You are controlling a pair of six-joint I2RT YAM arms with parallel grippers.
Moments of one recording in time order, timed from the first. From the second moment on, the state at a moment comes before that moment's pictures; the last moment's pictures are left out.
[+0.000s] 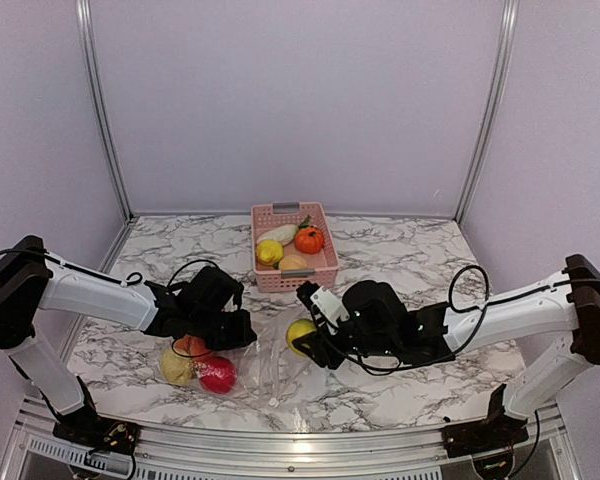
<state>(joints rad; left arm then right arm) -0.89 1.63 0.79 -0.03 0.07 -0.88 1.13 1.51 0.77 0.15 0.09 0.20</state>
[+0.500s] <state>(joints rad) -0.89 1.59 0.82 -0.03 0.07 -0.86 1.02 1.33 0.82 -0.08 0.11 0.27</state>
